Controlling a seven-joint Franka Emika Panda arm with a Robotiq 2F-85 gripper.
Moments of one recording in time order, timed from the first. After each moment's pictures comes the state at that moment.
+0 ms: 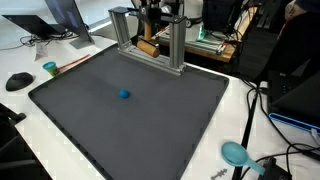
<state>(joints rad) -0.03 -0.39 0.08 -2.46 -0.06 2.22 0.35</state>
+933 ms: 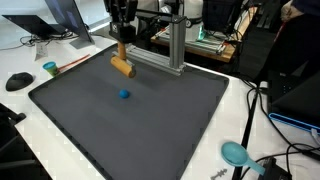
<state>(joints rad) -0.03 0.03 0.09 -2.05 -0.20 2.24 0.35</state>
